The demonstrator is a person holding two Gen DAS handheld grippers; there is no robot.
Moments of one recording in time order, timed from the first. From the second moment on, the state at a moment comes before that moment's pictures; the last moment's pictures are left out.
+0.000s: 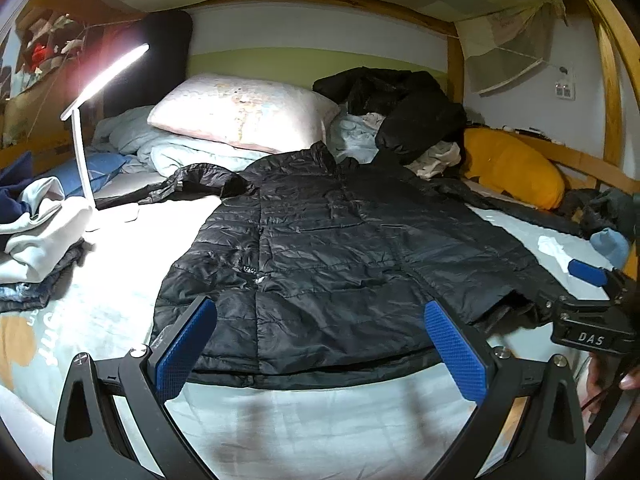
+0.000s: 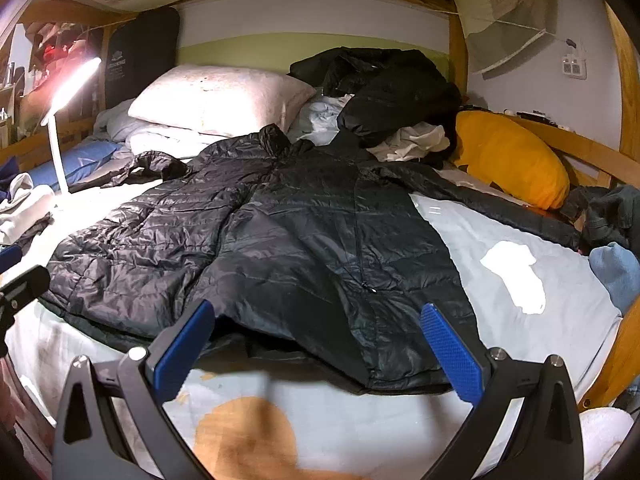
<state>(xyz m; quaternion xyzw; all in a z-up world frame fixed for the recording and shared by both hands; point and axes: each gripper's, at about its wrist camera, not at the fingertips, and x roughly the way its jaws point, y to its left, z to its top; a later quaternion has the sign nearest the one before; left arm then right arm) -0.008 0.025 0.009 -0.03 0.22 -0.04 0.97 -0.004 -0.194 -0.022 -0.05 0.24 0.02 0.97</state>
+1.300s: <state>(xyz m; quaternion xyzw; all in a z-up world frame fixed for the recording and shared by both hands) -0.002 0.028 0.003 -0.03 0.23 -0.02 0.97 -0.007 -0.201 -0.020 -0.02 0.26 0.00 0.96</state>
